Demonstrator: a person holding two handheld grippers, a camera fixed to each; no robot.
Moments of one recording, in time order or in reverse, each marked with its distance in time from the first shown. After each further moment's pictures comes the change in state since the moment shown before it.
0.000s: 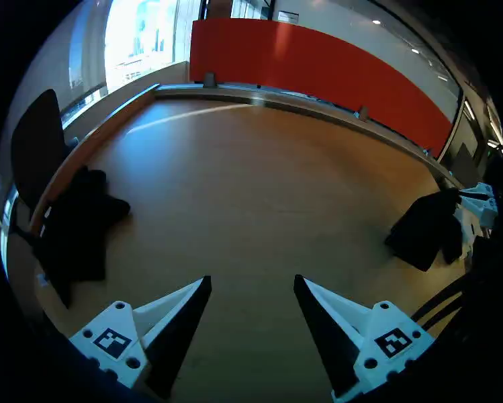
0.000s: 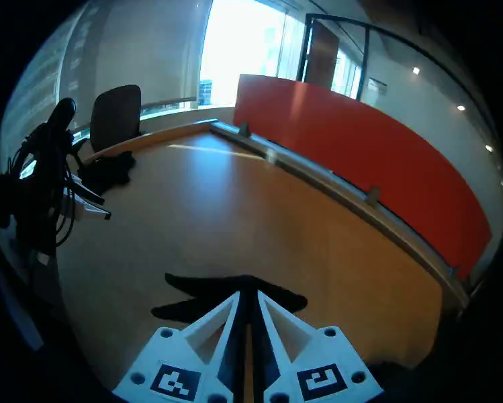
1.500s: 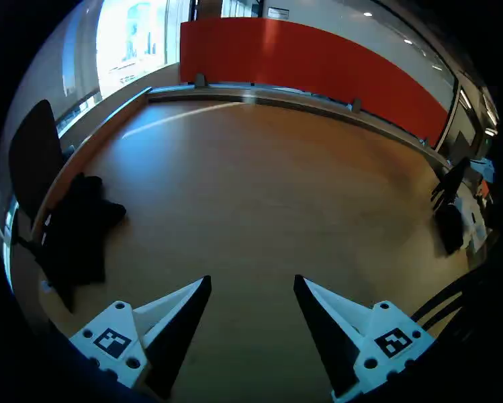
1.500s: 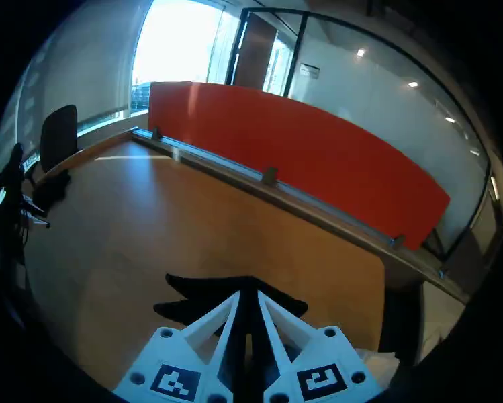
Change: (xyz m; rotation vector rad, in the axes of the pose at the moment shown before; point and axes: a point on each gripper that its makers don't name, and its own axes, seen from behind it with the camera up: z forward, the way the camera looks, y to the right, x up) left arm -0.001 0.012 -0.002 0.002 -0.017 0.049; right arm -0.044 0.222 -0.094 -0.263 -0.037 0.132
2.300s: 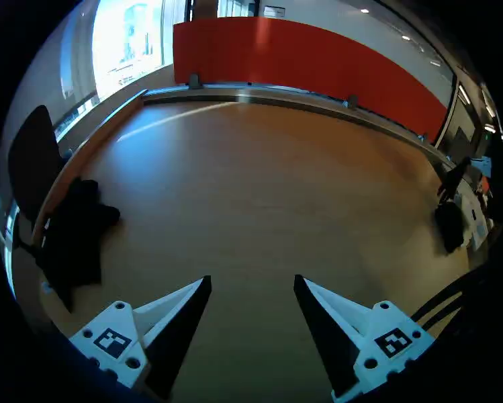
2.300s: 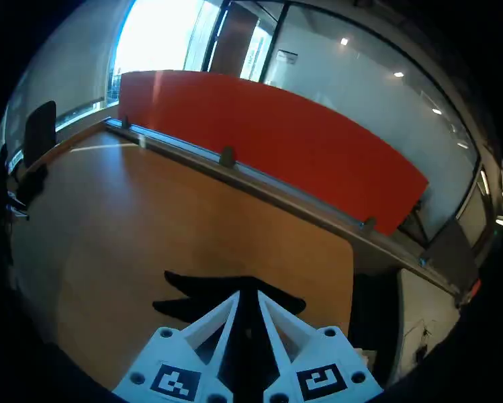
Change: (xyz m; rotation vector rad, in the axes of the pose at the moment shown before) left arm 0.003 0.018 0.001 0.004 -0.007 0.017; right arm -0.033 0.089 -0.008 -0.097 -0.070 0.024
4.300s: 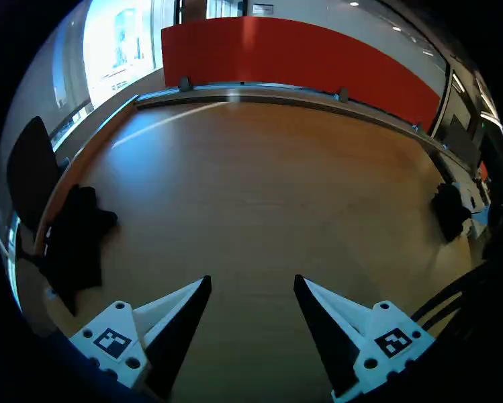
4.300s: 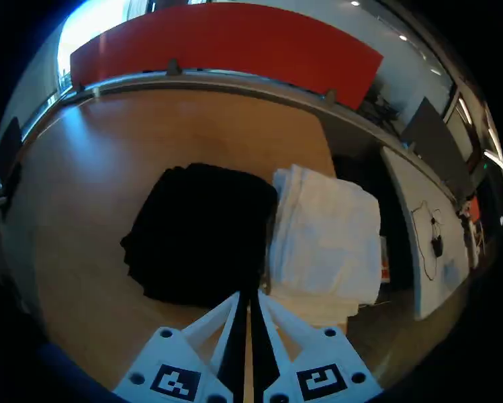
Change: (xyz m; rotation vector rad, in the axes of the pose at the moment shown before) left arm -0.002 0.006 -0.009 -0.003 -0.013 0.053; right arm -0.238 0.019 -0.050 -0.104 -0.342 0.253
